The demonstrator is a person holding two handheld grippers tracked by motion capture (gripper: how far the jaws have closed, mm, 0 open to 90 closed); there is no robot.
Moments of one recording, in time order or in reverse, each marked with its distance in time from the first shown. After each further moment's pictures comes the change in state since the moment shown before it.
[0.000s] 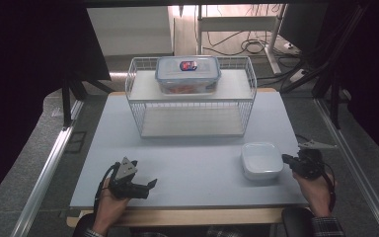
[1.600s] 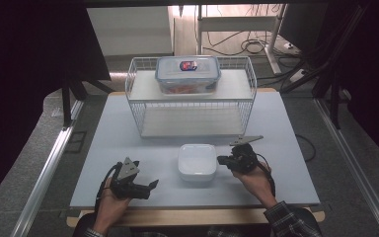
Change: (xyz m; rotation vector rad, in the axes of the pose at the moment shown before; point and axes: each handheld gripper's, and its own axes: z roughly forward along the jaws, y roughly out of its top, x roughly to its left) left arm -0.003 0.002 0.003 0.014 -0.014 0.022; right arm 0.149 0.043 0.071 0.065 0.387 -0.216
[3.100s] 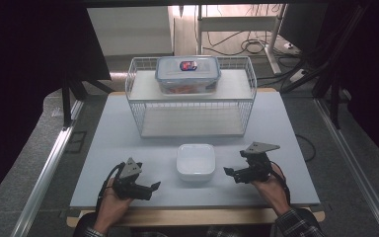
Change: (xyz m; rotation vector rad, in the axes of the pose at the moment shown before) left arm 0.000 0.000 0.005 0.012 -0.052 -0.019; right arm -0.019 -0.032 -0.025 -0.110 -0.045 -0.075
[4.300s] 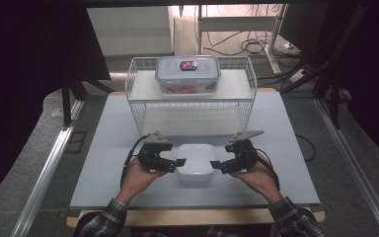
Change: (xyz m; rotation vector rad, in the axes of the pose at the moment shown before) left arm -0.001 0.096 0.050 0.019 -0.231 -0.048; right arm 0.020 0.050 0.018 0.083 0.098 0.021
